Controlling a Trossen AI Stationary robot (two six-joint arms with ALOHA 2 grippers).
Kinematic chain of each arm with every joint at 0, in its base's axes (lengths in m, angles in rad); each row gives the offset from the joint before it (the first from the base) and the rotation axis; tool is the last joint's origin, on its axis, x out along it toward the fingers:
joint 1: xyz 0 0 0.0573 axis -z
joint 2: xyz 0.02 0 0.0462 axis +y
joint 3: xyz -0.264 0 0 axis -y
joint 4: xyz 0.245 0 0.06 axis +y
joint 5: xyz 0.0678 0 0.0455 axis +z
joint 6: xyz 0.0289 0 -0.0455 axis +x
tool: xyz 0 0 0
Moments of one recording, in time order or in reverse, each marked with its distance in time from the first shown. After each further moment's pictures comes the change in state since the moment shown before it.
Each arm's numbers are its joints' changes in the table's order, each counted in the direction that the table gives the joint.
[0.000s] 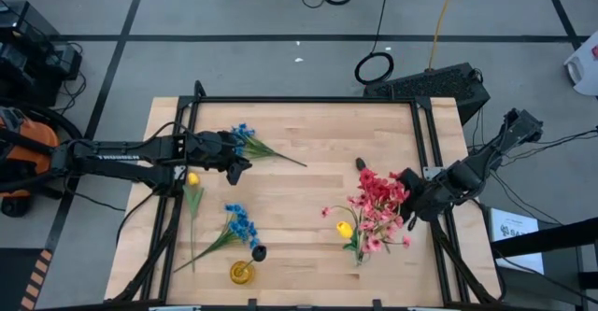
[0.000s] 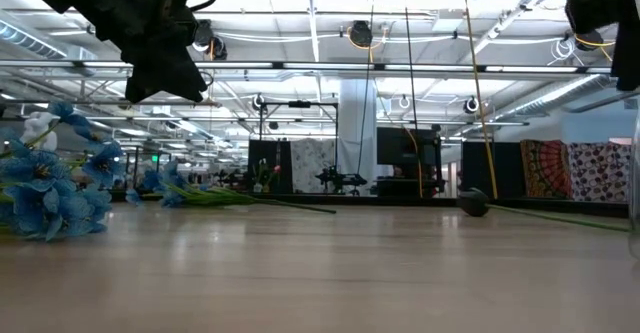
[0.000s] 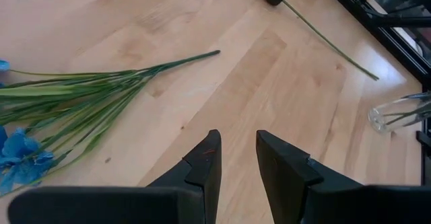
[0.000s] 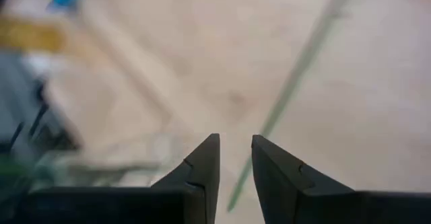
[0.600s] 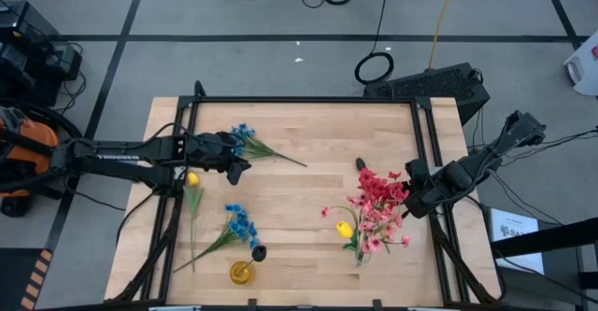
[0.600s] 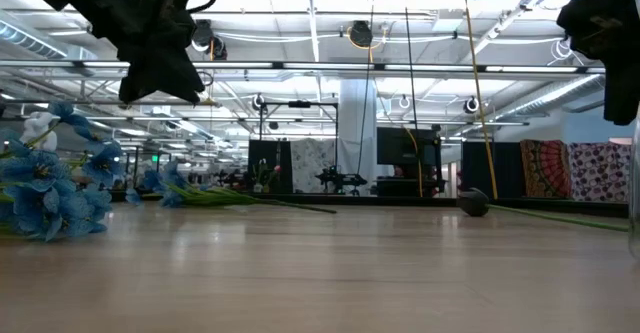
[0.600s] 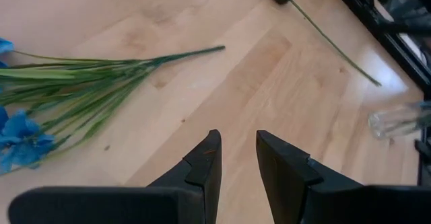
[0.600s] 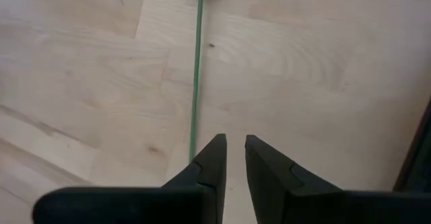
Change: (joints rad) left arm 0.027 0.001 0.011 0.031 0.027 -0.073; right arm 0.059 0.046 0.000 0.248 -0.044 0.314
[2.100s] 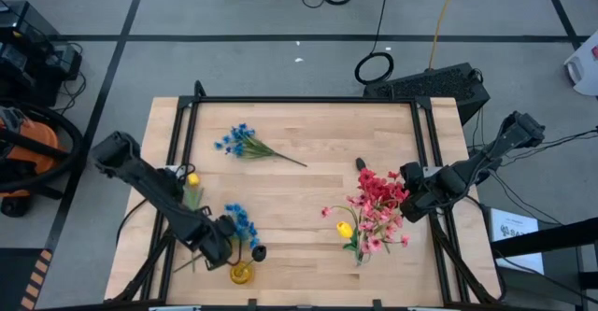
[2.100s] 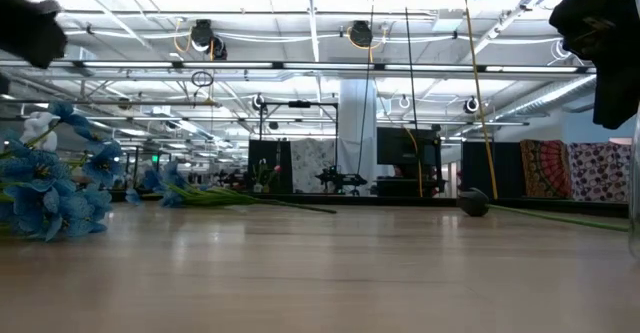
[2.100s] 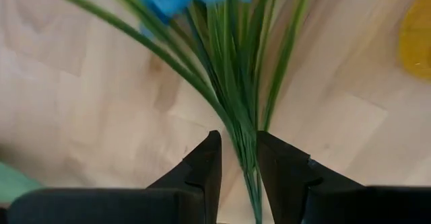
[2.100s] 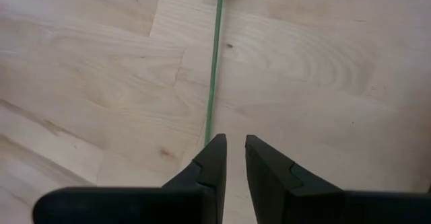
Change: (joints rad) left arm 0.855 0.677 0.306 0.464 -0.084 -0.466; right arm 0.000 0.071 0.000 -0.079 -0.027 -0.023
